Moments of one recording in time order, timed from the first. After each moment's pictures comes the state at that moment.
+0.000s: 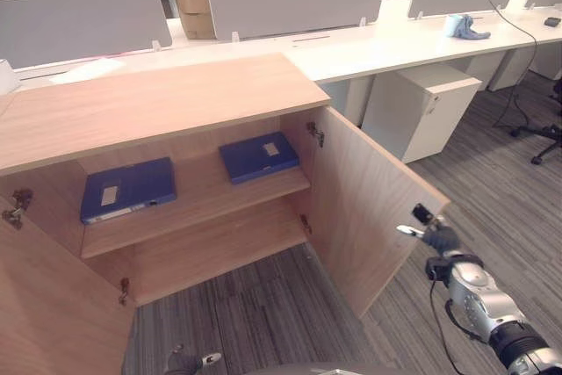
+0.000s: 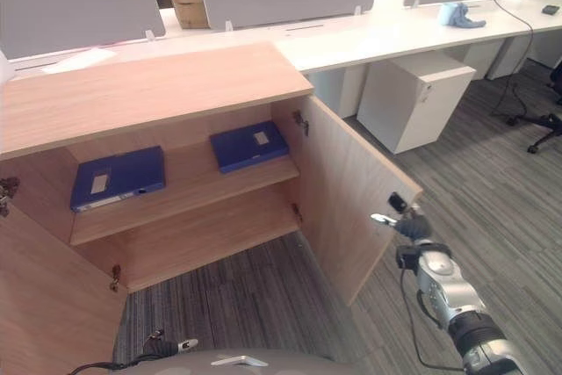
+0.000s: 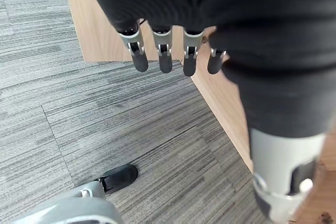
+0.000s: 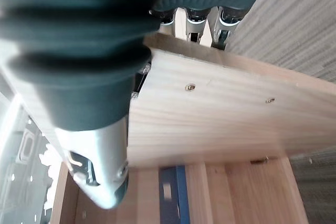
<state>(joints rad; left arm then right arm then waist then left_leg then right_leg) 0.04 0.15 -0.16 1.21 -0.05 -0.05 0.07 -0.11 -0.64 0.44 0.40 0.64 0.01 0.13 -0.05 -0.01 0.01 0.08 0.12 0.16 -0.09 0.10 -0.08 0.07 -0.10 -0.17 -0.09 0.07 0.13</state>
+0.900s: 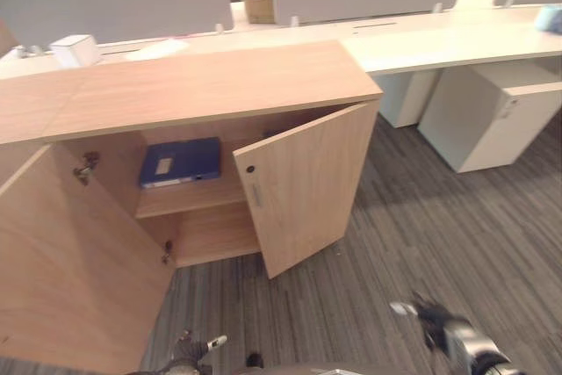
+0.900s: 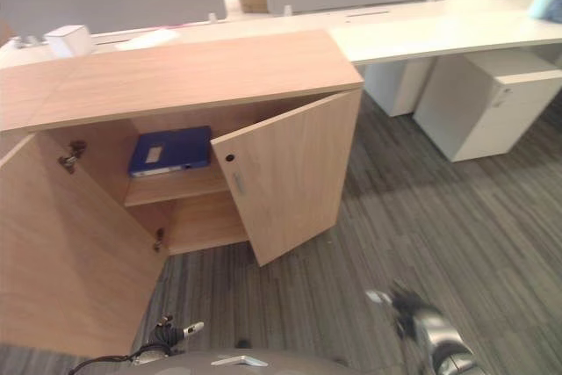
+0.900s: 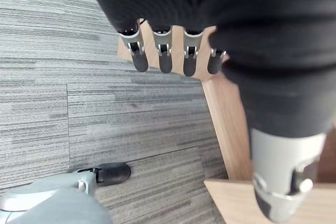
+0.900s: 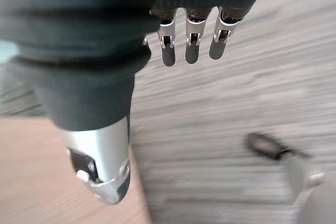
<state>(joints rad) 0.05 0.15 -0.15 1.14 -0.19 -0.10 0.04 -0.08 -0.41 0.28 1.21 0.37 0.05 0.20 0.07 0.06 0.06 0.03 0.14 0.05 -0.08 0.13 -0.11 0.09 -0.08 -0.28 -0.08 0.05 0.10</state>
